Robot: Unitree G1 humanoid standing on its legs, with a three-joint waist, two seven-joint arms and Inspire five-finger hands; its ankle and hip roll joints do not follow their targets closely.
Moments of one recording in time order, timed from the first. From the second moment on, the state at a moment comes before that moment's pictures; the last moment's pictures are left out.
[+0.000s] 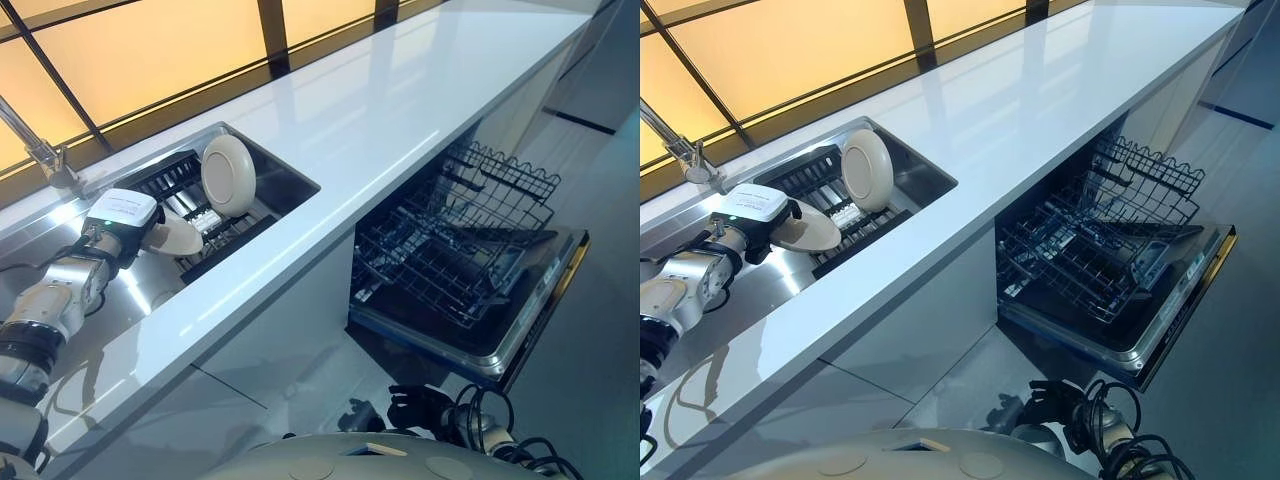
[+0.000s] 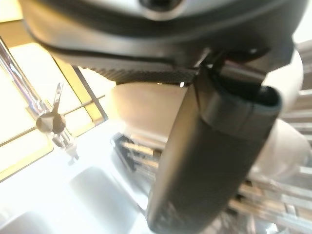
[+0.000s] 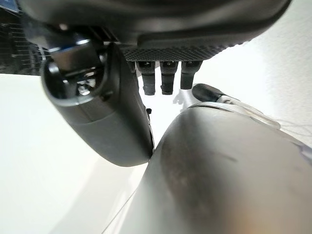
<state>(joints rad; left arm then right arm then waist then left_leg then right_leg) -0.37 0.98 -0.36 0.56 0.86 -0.04 0.07 0.05 -0.34 0.29 0.97 0.02 0.04 0.29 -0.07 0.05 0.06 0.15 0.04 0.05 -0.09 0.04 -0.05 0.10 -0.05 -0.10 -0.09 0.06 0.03</state>
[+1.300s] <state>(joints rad) 0.05 0.97 0.28 0.04 0.66 -0.02 0.53 0.14 -0.42 -0.01 -0.06 0.20 -0.01 -0.22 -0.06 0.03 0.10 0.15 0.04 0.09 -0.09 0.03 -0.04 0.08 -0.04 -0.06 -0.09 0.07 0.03</state>
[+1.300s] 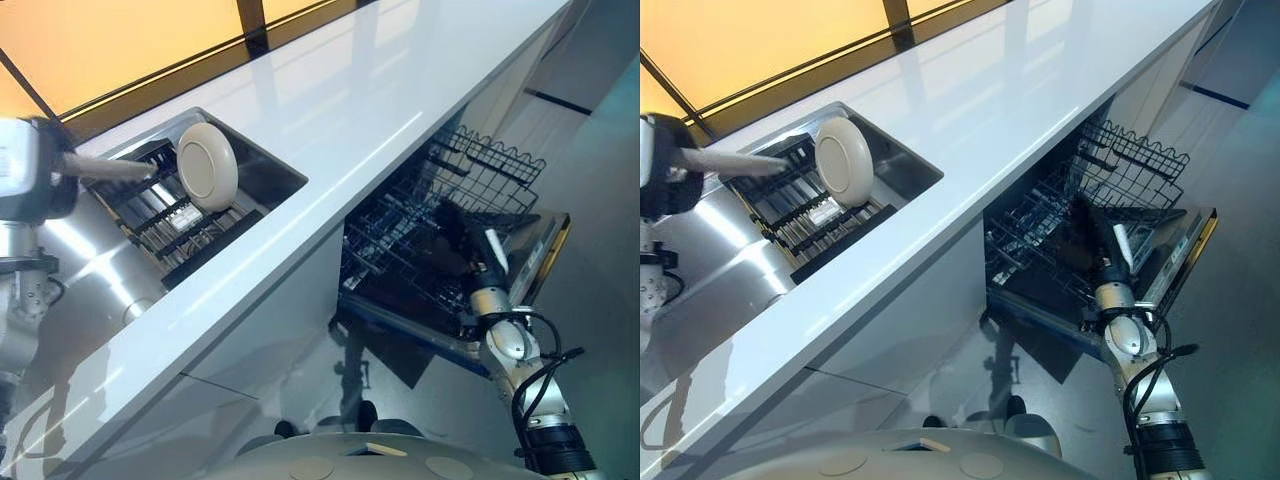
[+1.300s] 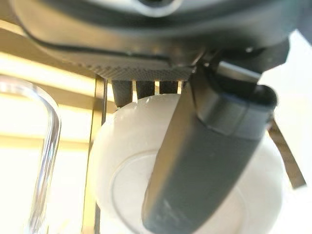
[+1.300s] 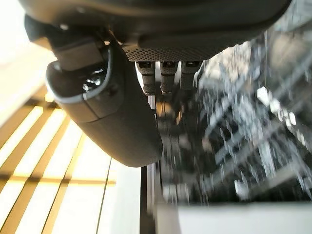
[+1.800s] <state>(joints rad) -0.08 0.95 0.23 -0.27 0.50 -0.18 0.48 -0.01 -0.68 0.01 -0.23 -0.06 -0.17 -0.17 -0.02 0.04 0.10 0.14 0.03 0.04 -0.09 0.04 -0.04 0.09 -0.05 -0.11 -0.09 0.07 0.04</state>
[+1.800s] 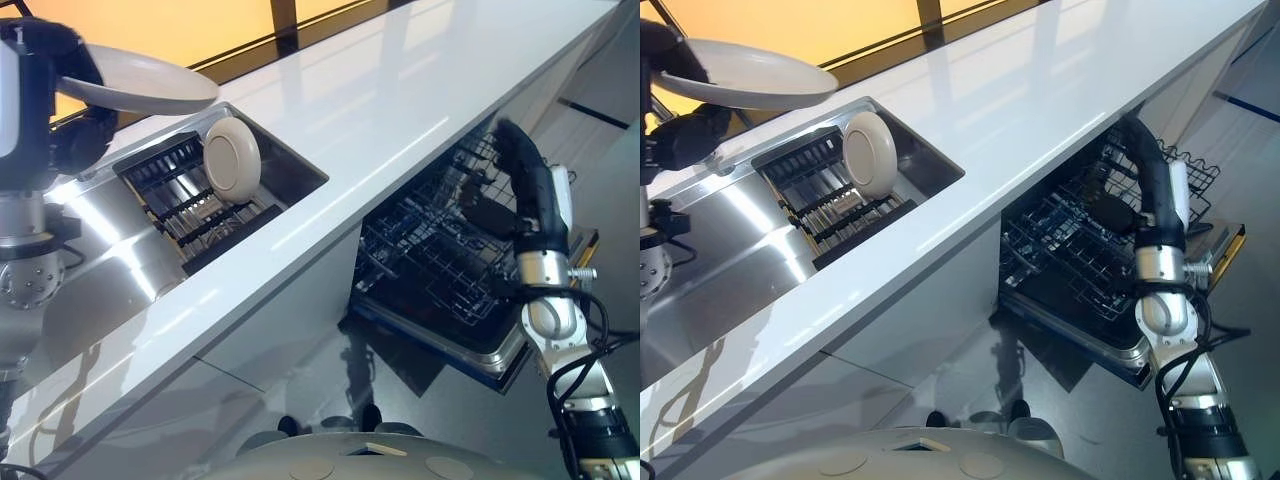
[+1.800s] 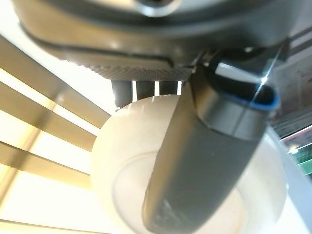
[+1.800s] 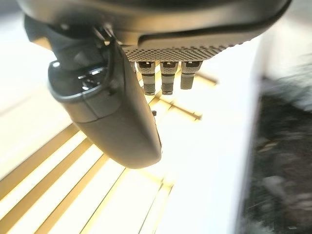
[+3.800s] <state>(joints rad) -0.37 0.69 -0.19 -0.34 0.20 -0.13 0.17 -0.39 -0.64 0.32 -0.35 -0.22 -0.13 -0.12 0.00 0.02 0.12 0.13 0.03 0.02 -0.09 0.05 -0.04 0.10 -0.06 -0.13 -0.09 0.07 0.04</state>
